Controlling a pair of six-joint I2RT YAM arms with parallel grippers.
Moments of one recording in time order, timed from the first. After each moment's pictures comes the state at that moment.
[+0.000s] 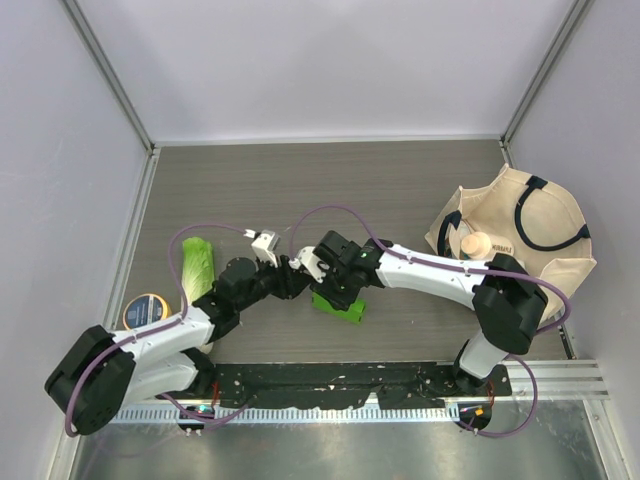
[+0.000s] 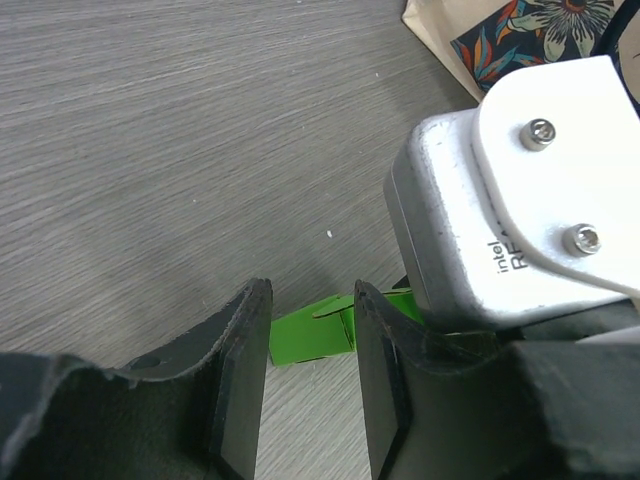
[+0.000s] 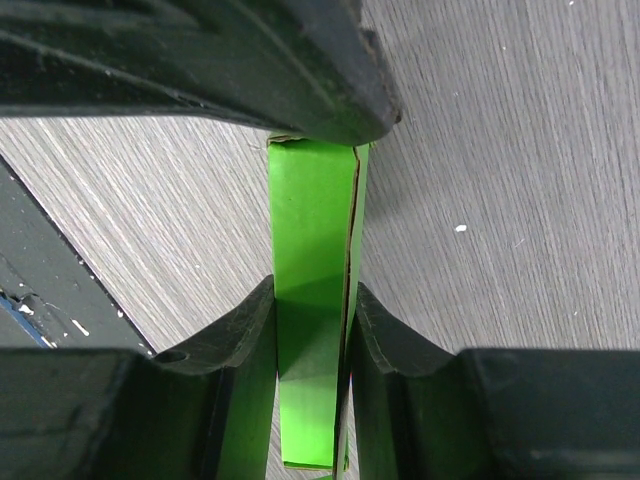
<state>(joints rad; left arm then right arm) -0.70 1.07 0.30 0.48 0.14 -0.53 0.97 1.63 1.12 -0.64 -0.12 -0.16</state>
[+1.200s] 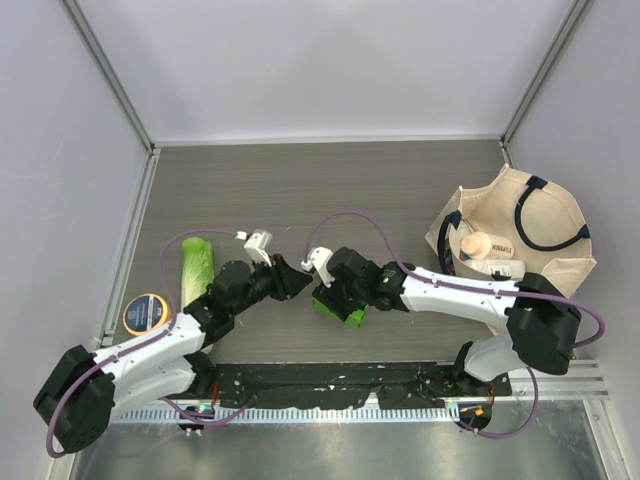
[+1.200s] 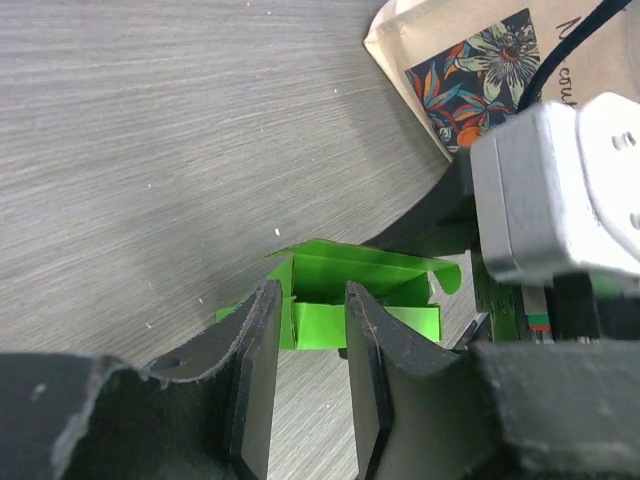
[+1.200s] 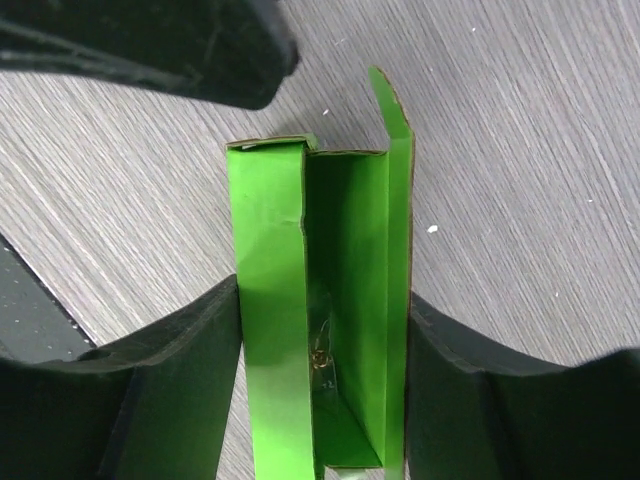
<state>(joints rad) -0.72 0.93 0.31 0.36 0.11 -0.69 1.02 1.43 0.89 -0.36 0.02 -0.02</state>
